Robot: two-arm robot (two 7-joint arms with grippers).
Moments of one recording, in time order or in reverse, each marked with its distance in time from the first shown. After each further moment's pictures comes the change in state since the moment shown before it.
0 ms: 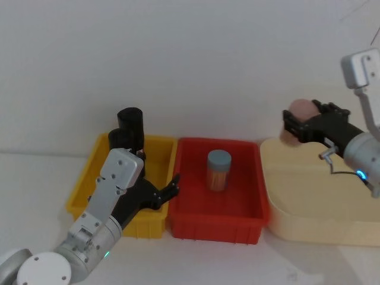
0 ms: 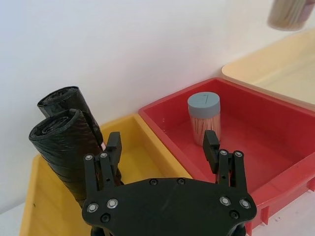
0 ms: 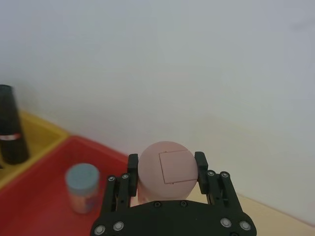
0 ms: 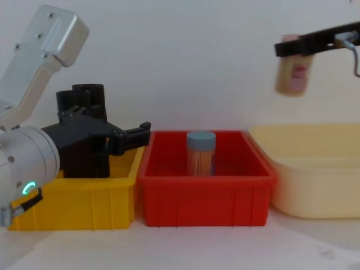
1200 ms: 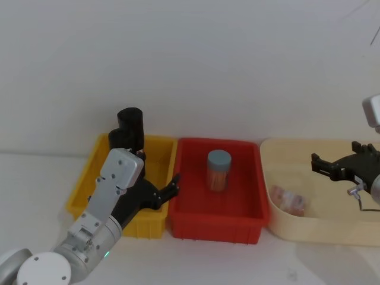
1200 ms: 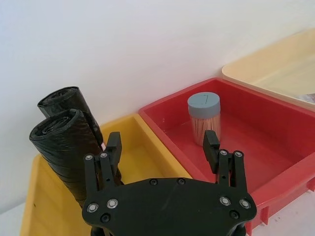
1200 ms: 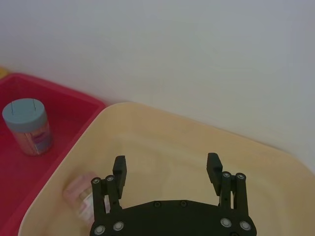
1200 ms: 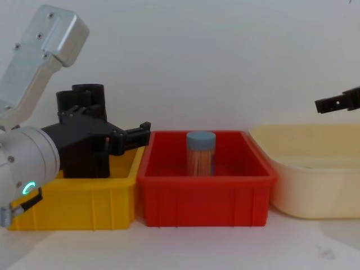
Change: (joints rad) left arm 0.000 0.000 0.000 0.000 0.000 0.000 0.000; right arm -0.101 0.055 0.062 -0.001 -0.040 0.089 -0.034
